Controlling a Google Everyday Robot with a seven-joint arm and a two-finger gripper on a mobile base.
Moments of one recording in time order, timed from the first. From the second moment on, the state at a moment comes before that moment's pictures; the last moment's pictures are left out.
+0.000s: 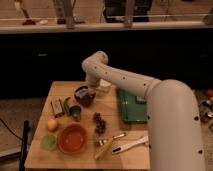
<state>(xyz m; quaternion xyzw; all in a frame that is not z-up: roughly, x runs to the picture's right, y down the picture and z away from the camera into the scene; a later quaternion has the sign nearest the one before) -0.076 0.014 0.869 -0.25 -0.09 0.01 0.96</state>
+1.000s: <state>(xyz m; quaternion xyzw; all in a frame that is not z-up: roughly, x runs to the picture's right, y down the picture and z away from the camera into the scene) -0.079 0.025 0.896 -0.24 -0.13 0.04 0.96</state>
